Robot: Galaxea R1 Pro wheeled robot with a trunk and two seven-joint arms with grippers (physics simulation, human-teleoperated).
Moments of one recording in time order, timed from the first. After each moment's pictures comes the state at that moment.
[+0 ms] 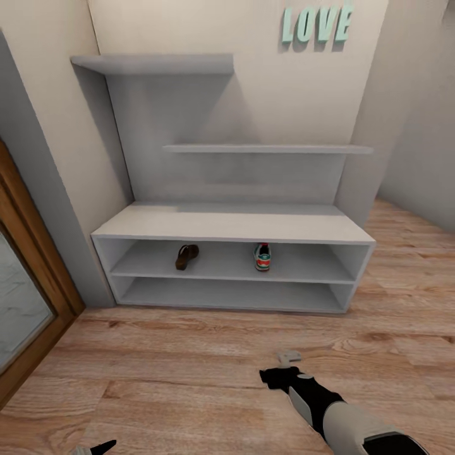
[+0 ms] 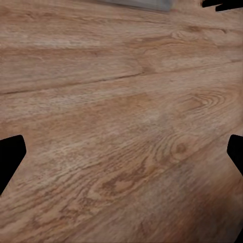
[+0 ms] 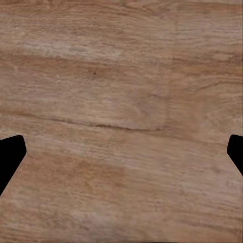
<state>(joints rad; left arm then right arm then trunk) -0.15 0.26 0.37 -0.54 -0.03 -0.33 -1.18 -0.71 0.07 0.12 -0.13 -0.08 0.04 0.06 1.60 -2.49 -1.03</state>
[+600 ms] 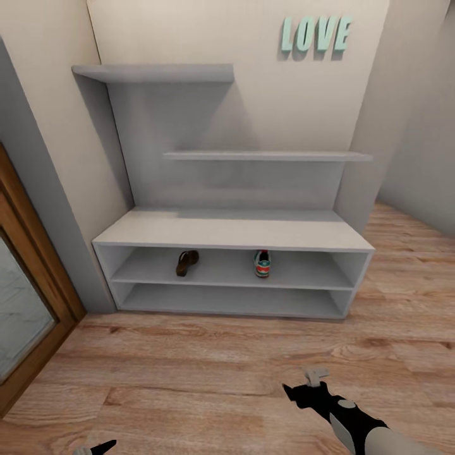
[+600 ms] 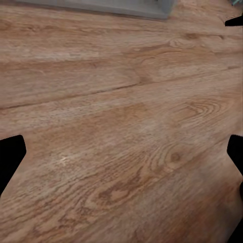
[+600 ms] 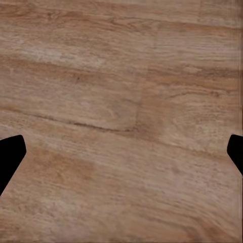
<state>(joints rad) -0.15 0.26 0.37 -0.54 -0.03 -0.33 -1.17 -0.63 -0.09 0.12 -0.10 -0.08 -0.17 0.29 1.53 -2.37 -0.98</state>
